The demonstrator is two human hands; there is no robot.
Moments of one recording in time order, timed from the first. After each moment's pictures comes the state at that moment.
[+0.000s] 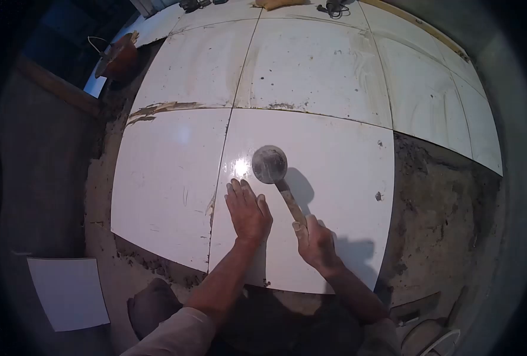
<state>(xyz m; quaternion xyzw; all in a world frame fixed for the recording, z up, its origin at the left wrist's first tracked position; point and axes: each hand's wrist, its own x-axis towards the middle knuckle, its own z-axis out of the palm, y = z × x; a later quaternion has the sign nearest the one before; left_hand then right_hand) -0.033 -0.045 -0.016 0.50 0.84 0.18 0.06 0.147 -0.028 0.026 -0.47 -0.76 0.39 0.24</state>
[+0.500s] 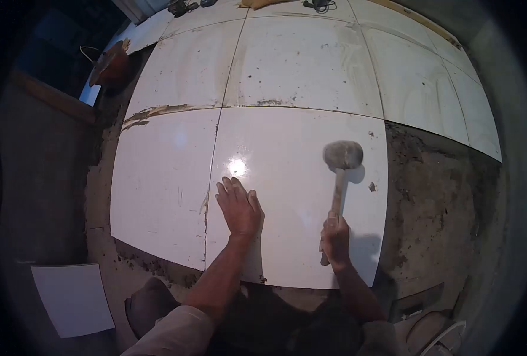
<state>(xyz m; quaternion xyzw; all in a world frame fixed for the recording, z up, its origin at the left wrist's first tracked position) -0.033 -0.047 -0.028 0.50 0.85 0.16 0.01 0.201 -0.033 0.001 -0.61 -0.35 0.65 0.29</state>
